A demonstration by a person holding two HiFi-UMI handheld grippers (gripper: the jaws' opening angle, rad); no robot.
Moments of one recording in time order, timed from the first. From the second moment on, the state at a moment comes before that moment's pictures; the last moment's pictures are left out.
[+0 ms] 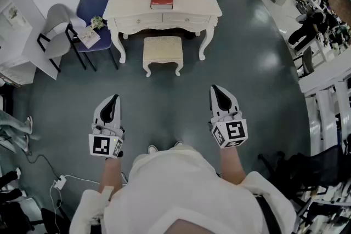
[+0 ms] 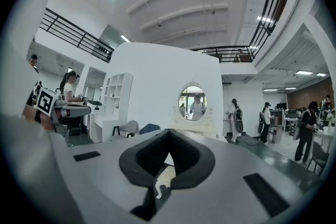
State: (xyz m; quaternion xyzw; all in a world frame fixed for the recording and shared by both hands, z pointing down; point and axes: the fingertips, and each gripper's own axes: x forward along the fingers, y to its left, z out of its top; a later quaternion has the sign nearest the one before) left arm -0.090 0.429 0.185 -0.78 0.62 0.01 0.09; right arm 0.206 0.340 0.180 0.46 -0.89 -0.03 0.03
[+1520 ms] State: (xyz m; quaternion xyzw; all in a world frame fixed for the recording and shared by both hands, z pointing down) left arm -0.094 0.391 0.225 -0.73 0.68 -0.02 0.04; right arm 0.245 0.294 0.202 0.41 -0.91 -0.01 0.02
